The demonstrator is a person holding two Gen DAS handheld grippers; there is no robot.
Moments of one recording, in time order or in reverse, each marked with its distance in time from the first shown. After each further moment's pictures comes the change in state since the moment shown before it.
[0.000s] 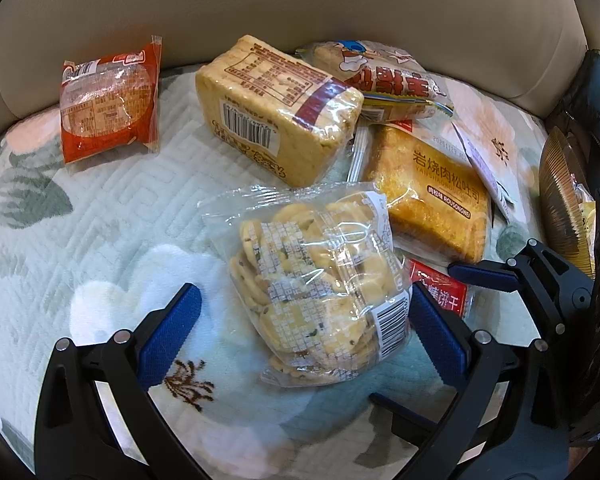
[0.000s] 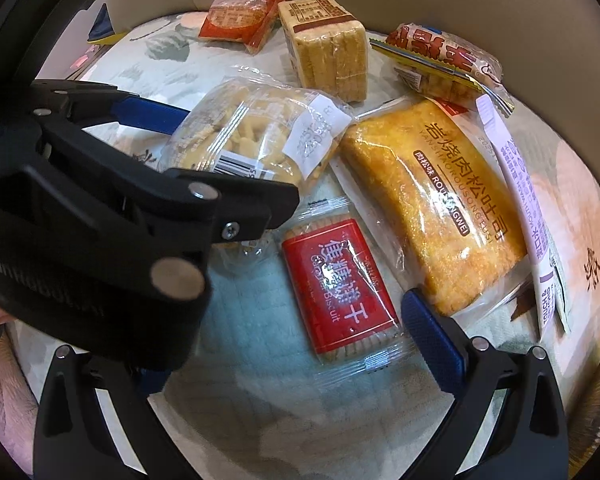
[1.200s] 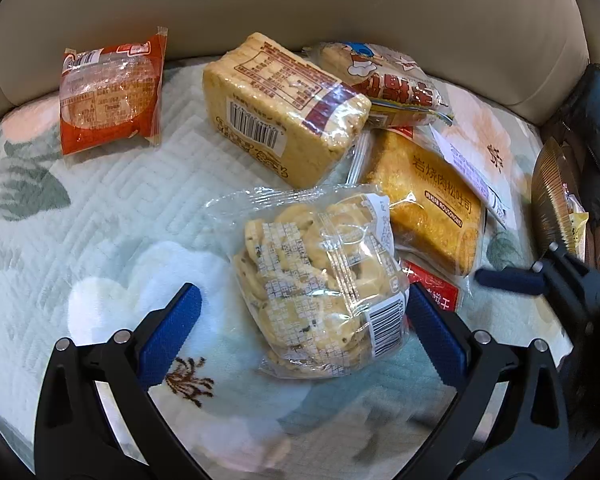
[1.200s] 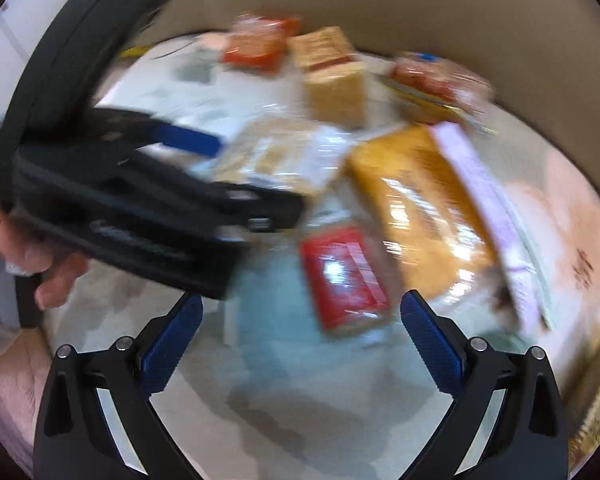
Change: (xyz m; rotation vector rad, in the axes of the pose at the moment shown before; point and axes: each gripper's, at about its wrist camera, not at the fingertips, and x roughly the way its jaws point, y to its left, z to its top) left arm -0.003 0.004 0.003 -0.029 0.029 -0.046; right arm -0.049 0.003 -0.031 -0.027 0.003 0.089
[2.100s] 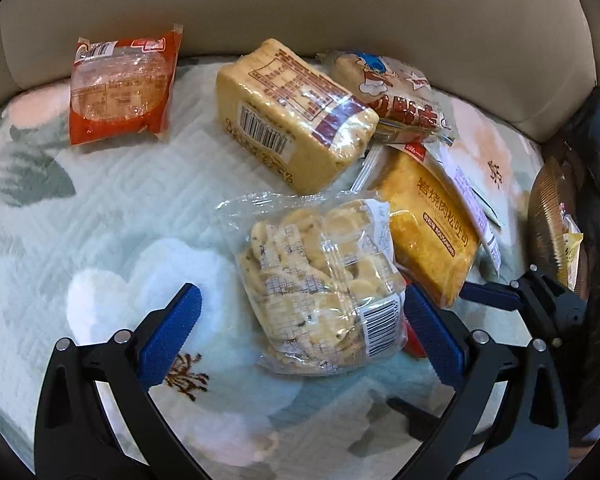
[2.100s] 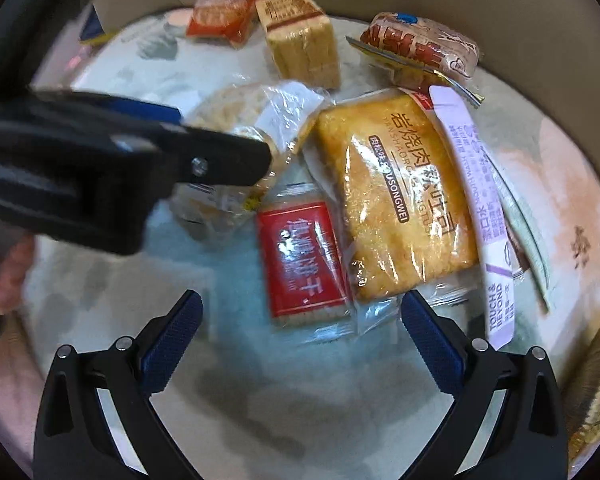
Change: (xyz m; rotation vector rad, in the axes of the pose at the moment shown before) left arm -0.005 0.003 0.002 -0.065 0.004 -0.006; right arm 0.044 -0.013 0.018 0.018 0.057 -0.161
